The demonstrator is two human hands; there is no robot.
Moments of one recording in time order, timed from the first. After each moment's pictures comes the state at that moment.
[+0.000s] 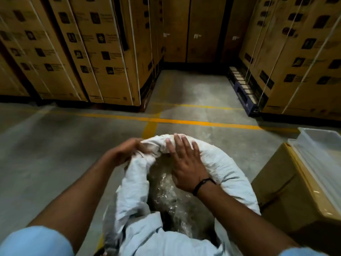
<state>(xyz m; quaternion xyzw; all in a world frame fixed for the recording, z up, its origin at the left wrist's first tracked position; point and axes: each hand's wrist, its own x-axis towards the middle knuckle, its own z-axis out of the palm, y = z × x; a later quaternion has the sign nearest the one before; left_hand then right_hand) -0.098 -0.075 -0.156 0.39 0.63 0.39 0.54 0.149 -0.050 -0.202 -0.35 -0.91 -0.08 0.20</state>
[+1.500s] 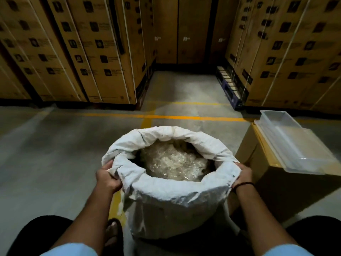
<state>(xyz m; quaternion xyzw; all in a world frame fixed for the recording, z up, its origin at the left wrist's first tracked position) -0.050 -0.261 -0.177 -0.04 0.43 0.70 0.57 0.334 -0.122 -0.194 -0.69 -0.29 0.51 0.42</state>
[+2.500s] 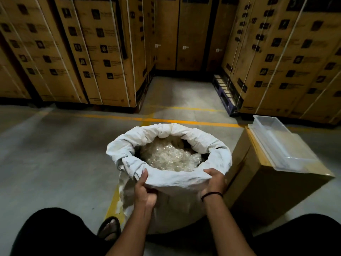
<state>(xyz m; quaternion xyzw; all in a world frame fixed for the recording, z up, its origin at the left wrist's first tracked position) 0.074 -0.286 -0.211 -0.07 0.38 0.74 0.55 0.253 -0.205 -0.188 -0.56 -0.07 0.55 0.61</state>
